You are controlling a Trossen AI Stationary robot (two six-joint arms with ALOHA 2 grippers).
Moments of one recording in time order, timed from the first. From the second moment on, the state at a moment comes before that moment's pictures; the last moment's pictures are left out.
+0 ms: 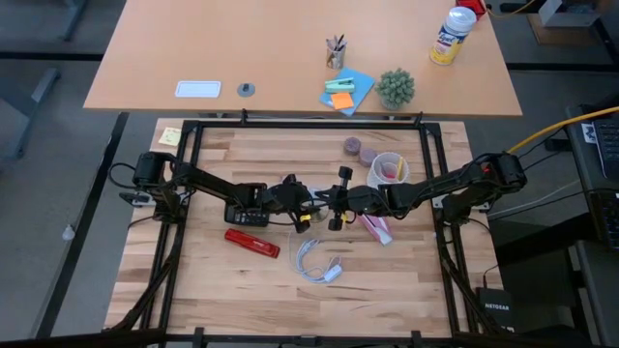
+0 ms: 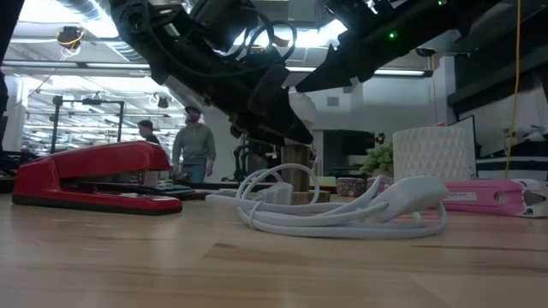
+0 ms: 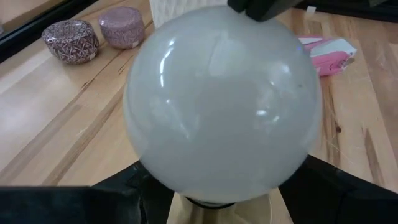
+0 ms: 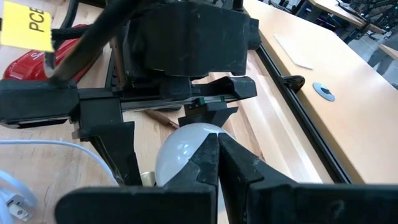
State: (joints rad) left arm -0.04 1.79 0.87 0.39 -0.28 -0.20; right arm 0.12 1.53 0.81 0.24 0.42 -0.18
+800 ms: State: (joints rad) left arm -0.04 1.79 0.88 0.39 -0.27 -0.21; right arm 0.12 1.54 0.81 0.31 0.42 -0.18
